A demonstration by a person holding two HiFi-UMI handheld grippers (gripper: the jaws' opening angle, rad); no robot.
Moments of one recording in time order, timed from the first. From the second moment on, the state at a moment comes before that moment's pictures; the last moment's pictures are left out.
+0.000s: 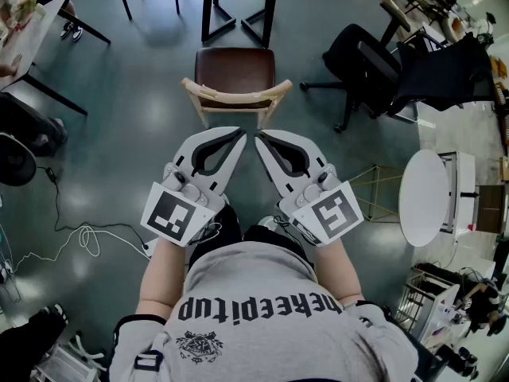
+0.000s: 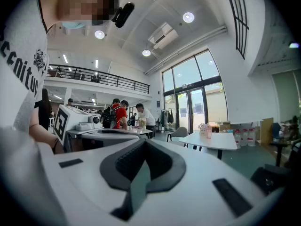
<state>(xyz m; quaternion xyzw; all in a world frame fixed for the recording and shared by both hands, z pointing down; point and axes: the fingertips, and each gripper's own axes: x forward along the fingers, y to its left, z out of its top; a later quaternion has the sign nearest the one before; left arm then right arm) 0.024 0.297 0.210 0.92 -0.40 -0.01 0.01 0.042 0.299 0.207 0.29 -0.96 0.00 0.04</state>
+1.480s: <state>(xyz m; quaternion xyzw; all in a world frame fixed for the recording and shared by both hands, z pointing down) -0.019 0.257 0.224 0.93 -0.36 0.00 0.00 0.022 0.261 0.219 0.35 -0.94 0.01 0.05</state>
